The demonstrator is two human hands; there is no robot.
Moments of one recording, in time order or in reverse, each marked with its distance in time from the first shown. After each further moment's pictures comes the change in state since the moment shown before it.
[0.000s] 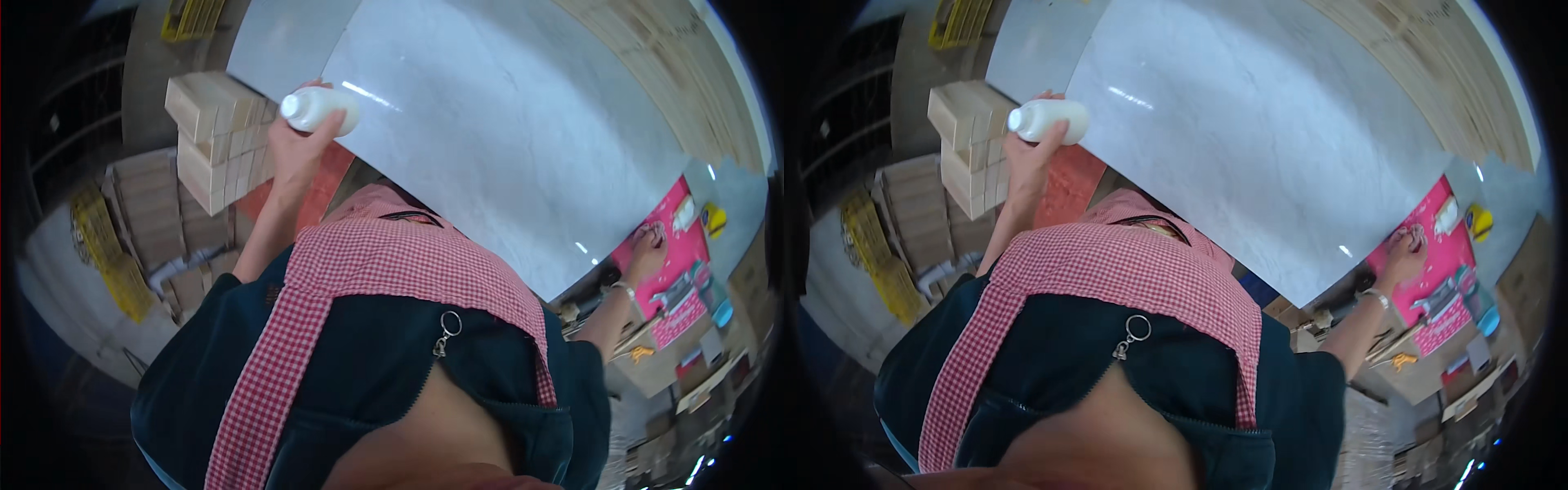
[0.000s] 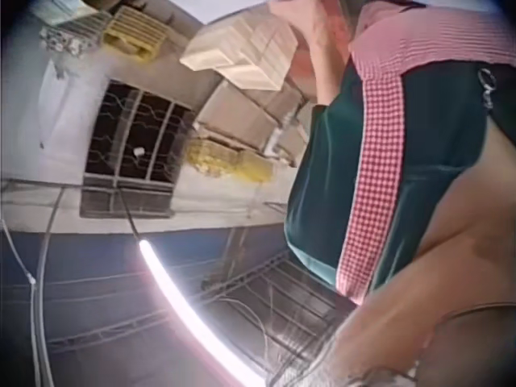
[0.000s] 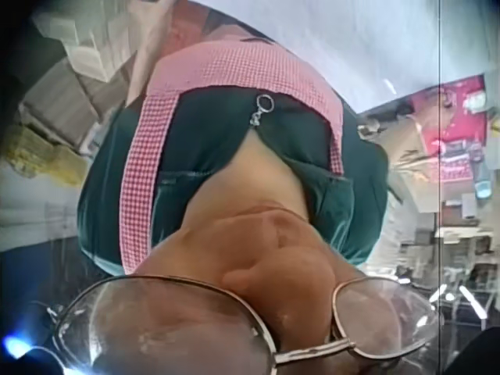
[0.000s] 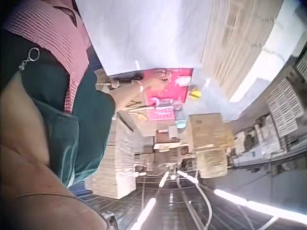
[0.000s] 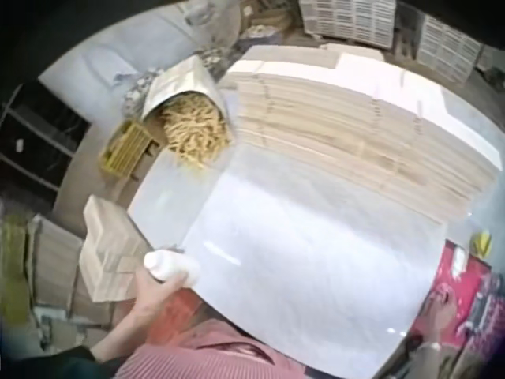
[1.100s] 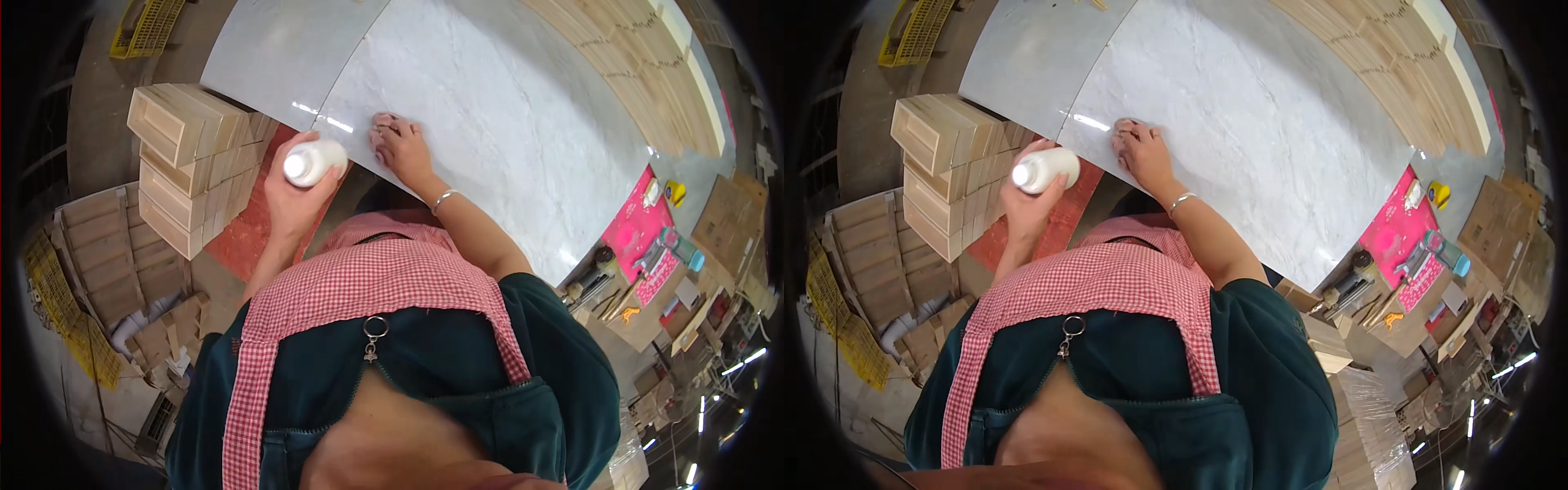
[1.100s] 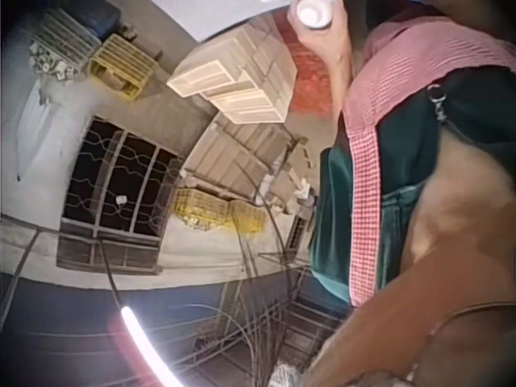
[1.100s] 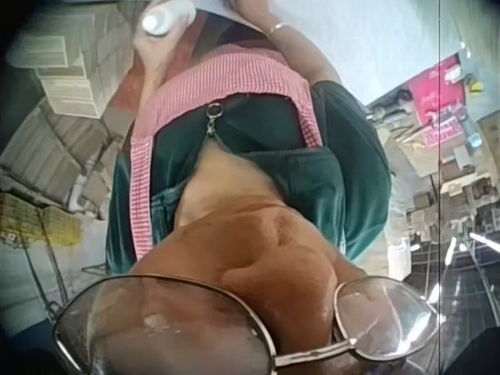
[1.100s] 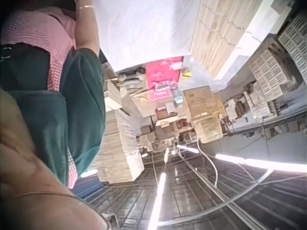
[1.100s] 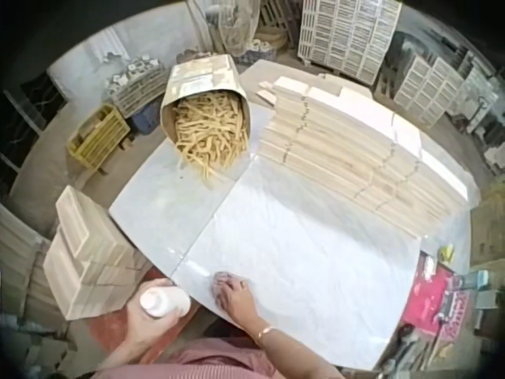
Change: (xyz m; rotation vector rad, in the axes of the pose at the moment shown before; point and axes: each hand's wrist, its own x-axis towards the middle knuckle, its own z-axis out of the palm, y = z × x) left_hand 0.009 -0.077 -0.120 -0.018 -0.108 0.127; right_hand -0.222 -0.424 0.276 0.355 -0.539 -0.802
